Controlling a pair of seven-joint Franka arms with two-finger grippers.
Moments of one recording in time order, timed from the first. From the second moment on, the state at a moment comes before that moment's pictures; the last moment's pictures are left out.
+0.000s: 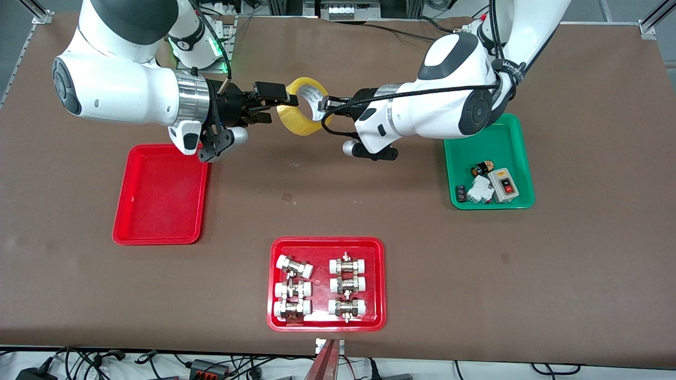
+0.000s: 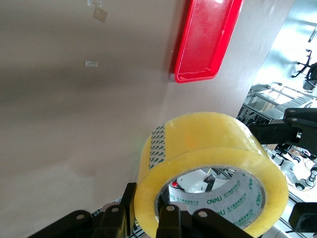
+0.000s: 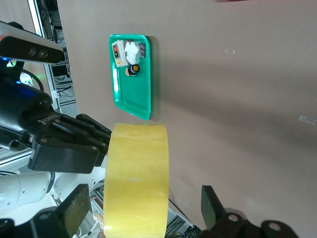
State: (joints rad) left arm -0.05 0.47 -0.68 -1.45 -0.64 1.89 -0.54; right arm 0.35 0.23 0.05 -1.53 0.82 1.68 0.12
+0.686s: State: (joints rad) left arm -0.05 0.48 -0.68 -1.45 -0.64 1.87 -0.54; right arm 0.36 0.24 0.05 -1.53 0.83 1.66 0.13
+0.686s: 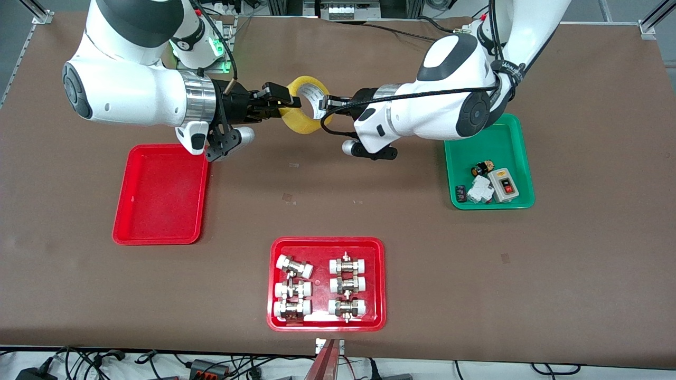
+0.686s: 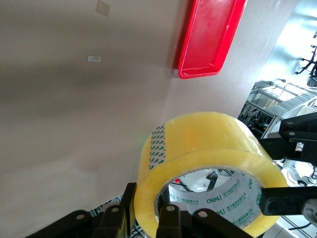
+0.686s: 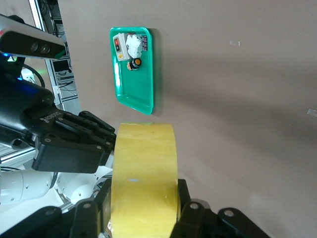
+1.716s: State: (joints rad) left arm 0.06 0.48 -0.67 -1.43 -0.46 1.73 -0.53; right arm 0.30 0.29 0.02 -1.54 0.81 1.66 0.11
